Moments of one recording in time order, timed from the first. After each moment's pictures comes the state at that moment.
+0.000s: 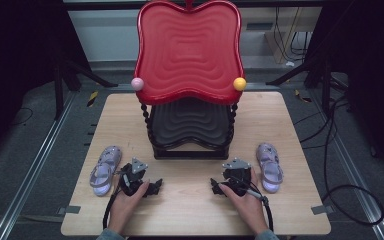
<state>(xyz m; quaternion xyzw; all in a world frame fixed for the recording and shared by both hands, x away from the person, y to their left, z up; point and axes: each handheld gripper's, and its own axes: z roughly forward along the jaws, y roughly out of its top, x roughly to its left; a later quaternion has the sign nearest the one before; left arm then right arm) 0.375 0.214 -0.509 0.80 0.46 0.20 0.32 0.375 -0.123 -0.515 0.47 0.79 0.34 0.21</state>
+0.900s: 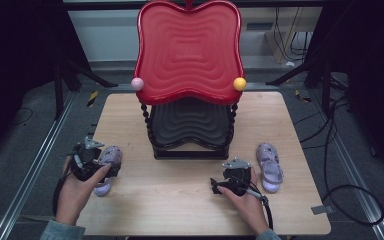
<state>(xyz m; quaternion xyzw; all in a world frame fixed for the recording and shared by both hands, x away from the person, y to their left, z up) 0.367 0.304 -0.387 0.77 0.54 0.24 0.24 0.376 -0.122 -0.515 0.47 0.79 0.34 0.21</state>
